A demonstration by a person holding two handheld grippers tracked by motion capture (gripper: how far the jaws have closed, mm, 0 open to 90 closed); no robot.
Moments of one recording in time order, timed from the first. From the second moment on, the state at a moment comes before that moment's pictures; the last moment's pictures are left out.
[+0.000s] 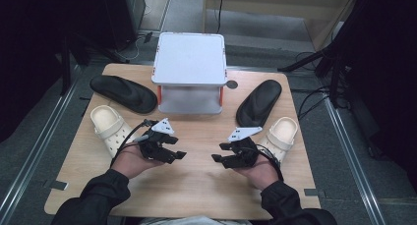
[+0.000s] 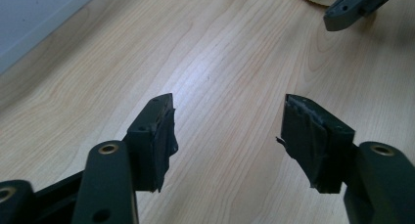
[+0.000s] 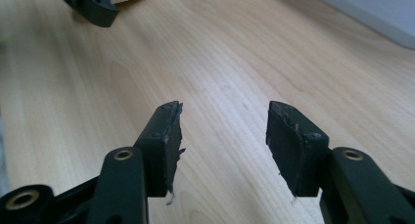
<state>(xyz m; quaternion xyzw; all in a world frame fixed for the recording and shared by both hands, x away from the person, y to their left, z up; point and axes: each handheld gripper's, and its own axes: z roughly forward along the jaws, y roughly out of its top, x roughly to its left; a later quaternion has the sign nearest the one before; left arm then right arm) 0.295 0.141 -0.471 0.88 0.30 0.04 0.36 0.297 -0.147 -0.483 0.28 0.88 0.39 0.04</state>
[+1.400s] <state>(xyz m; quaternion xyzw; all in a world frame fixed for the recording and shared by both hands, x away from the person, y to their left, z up) 0.296 0.180 -0.454 0.87 0.35 0.02 0.34 0.294 -0.142 -0.479 0.24 0.90 0.37 0.02</state>
